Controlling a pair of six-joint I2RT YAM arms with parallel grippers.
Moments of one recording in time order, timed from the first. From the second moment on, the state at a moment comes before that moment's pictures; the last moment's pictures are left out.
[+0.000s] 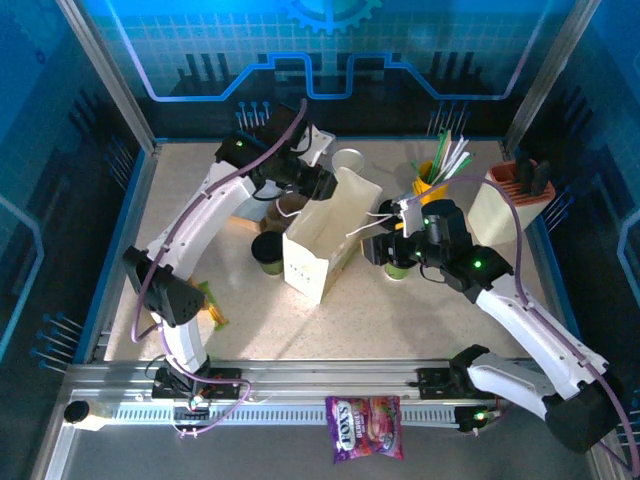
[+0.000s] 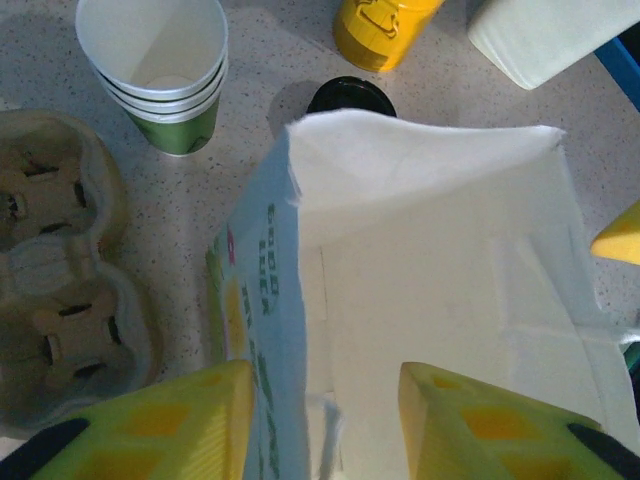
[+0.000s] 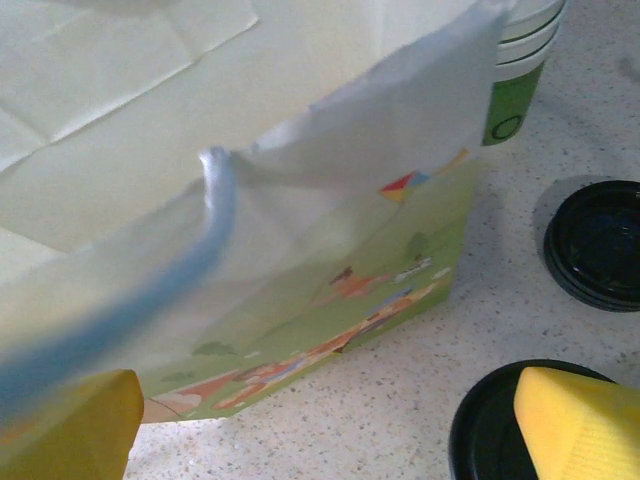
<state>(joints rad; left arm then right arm) -0.52 1.82 2.05 -1.14 0.25 -0.09 0.50 0.99 0.91 -0.51 -0.16 0.20</state>
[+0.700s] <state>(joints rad) -0.52 1.80 2.08 -1.03 0.15 -0.06 0.40 0.87 0.96 -0.66 0.00 0.14</state>
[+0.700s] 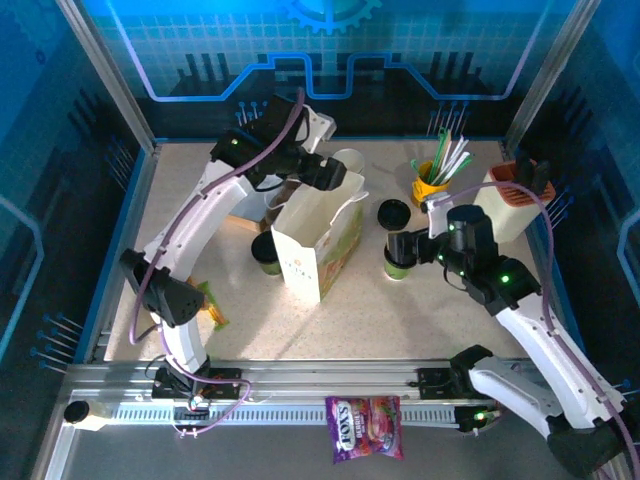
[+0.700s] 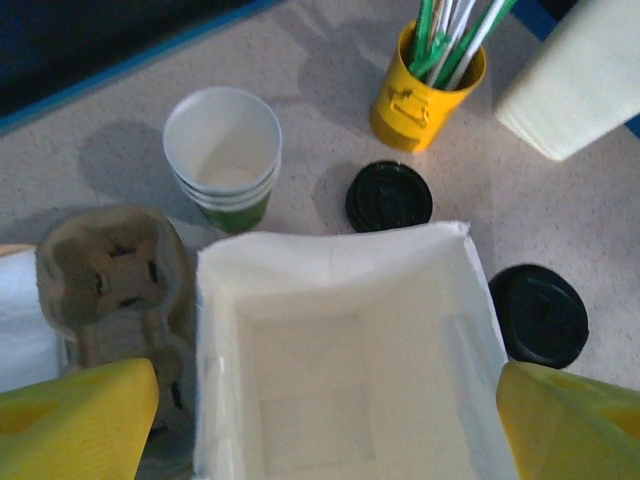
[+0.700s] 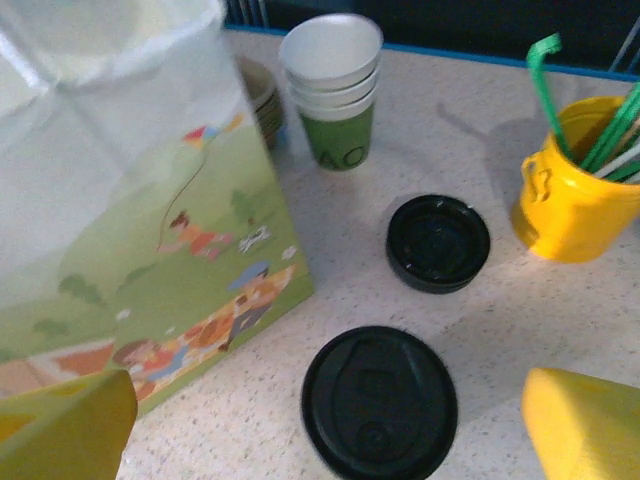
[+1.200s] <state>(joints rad) -0.52 1.18 1.39 -0.67 0.11 -0.22 0.22 1.42 1.43 -0.58 -0.46 0.21</state>
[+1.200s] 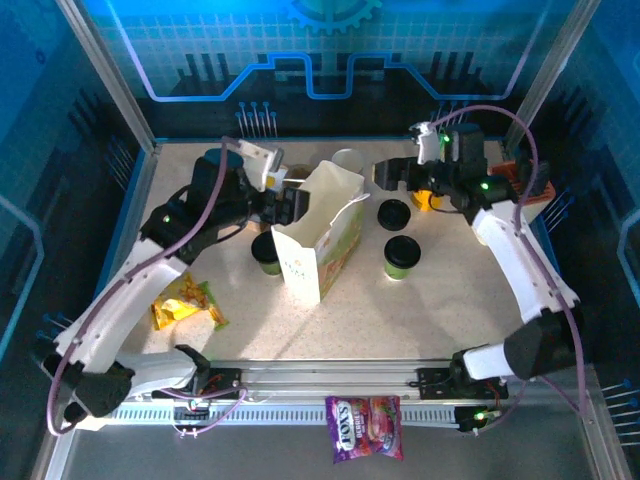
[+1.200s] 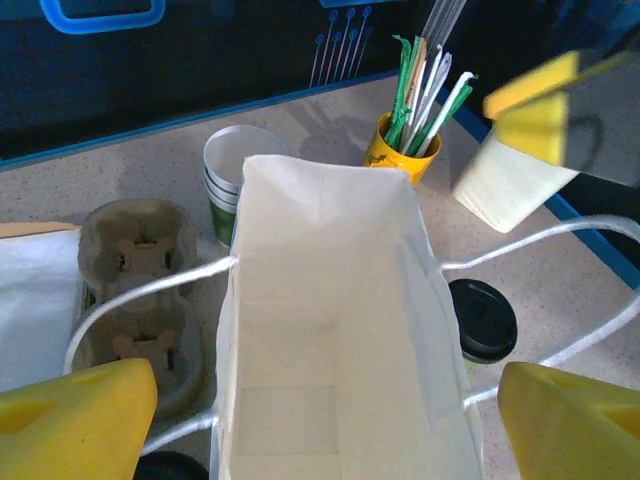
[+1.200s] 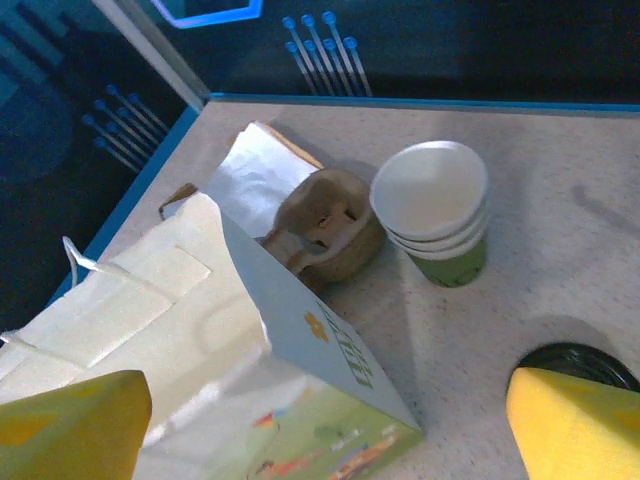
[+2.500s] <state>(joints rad) -0.52 1.07 1.14 -0.62 0.16 -0.34 0.39 1.80 1.94 -1.08 -0.05 -0.07</state>
